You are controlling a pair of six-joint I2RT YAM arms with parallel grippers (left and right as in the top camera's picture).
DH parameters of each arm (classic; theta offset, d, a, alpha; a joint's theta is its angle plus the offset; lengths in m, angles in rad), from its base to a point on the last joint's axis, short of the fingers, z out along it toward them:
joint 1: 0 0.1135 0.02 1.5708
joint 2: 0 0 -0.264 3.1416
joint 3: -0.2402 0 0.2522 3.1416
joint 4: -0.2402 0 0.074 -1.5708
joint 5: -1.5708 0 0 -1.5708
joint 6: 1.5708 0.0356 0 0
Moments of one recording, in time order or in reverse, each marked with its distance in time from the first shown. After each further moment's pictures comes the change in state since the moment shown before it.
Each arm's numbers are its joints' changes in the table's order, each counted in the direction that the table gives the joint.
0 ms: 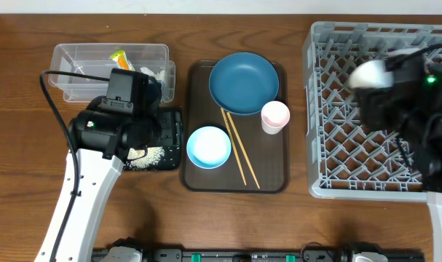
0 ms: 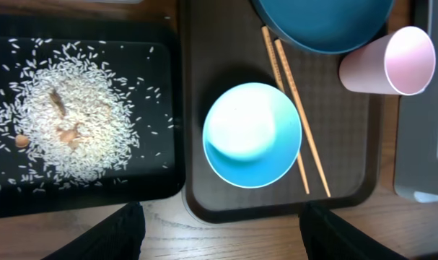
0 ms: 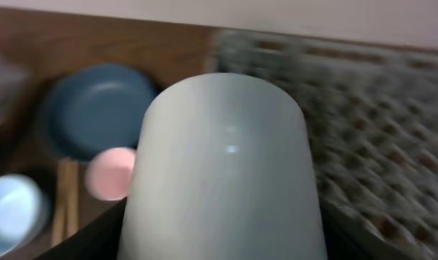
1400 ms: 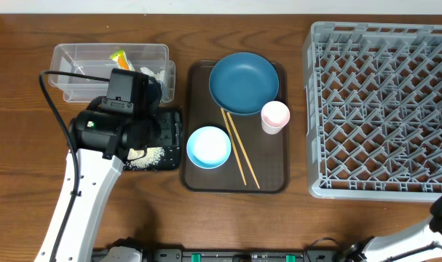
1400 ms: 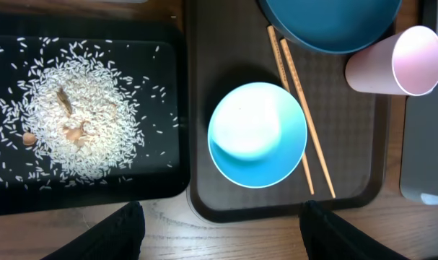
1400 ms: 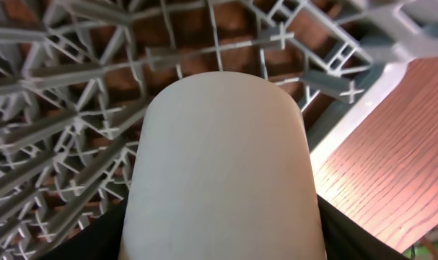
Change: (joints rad) left arm 0.000 0.000 0.000 -0.004 0.014 0.000; right arm -0.772 -0.777 -0.367 -0.328 -0.092 0.254
